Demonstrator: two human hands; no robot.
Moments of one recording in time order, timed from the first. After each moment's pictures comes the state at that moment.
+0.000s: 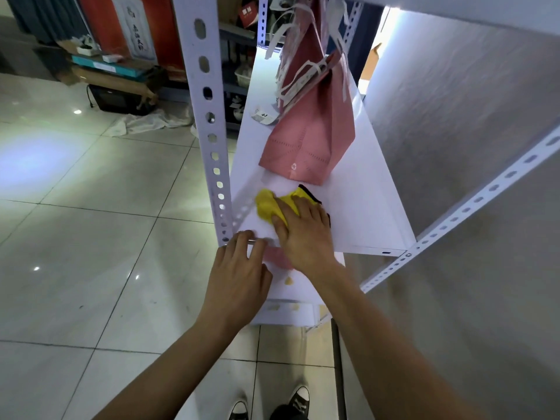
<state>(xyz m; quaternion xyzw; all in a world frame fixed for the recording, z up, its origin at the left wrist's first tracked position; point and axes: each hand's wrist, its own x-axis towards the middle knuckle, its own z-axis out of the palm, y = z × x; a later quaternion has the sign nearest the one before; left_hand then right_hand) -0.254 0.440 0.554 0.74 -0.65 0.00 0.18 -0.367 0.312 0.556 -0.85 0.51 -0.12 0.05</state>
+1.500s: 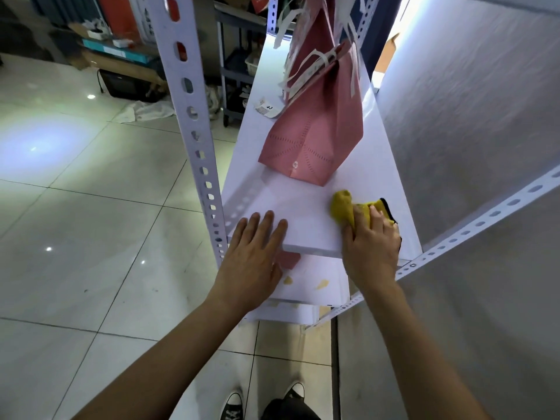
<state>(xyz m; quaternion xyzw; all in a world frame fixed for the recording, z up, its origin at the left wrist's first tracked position) -0.263 0.395 0.541 0.71 -0.70 -0.01 0.09 -0.462 0.279 0.547 -0.76 0.63 -0.15 0.03</state>
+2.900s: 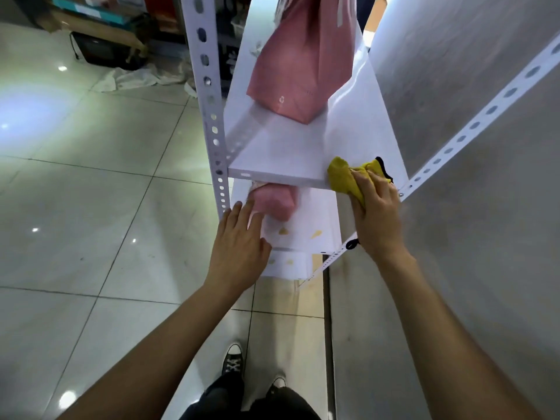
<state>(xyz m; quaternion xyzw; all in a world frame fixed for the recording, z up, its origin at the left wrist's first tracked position) -0.292 0.484 0.505 0.75 -0.64 -0.04 0.16 -0.517 0.344 0.533 -0.80 0.52 -0.29 0.05</state>
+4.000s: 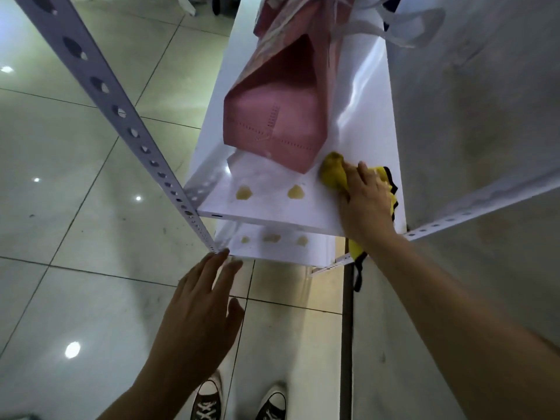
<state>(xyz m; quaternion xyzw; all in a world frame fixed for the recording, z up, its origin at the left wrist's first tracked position) -0.310 0.483 0.223 0.77 -0.59 -0.19 0.13 -0.481 0.230 0.209 -0.80 0.58 -0.05 0.13</state>
